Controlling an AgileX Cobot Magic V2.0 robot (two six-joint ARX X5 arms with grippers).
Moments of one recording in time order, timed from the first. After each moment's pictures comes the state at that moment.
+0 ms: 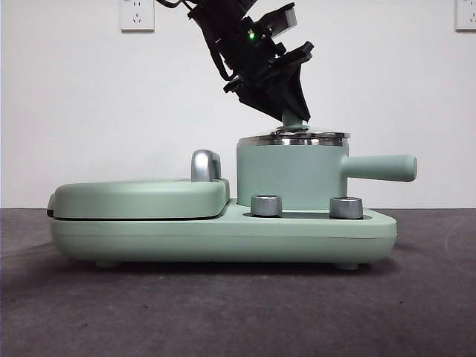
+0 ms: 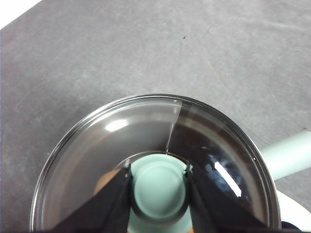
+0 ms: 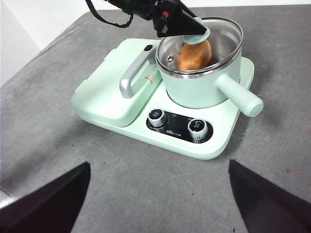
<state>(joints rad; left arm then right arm) -0.62 2.16 2.11 -0.64 0.26 0.25 0.64 0.45 0.95 -0.93 0.00 0.35</state>
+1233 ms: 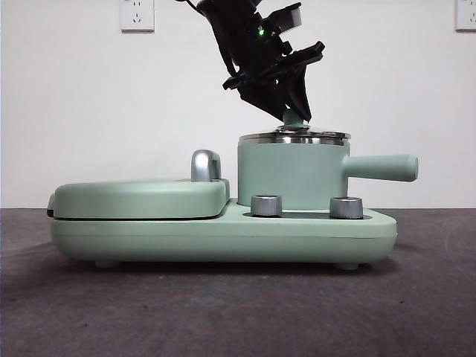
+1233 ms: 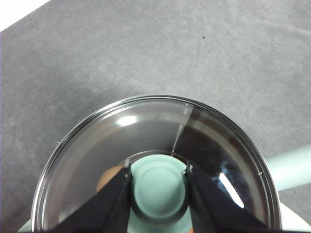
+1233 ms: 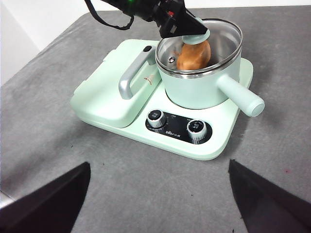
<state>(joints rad) -0.65 2.16 2.12 -0.65 0.15 0.16 0.64 0.45 0.95 -0.92 0.00 0.35</state>
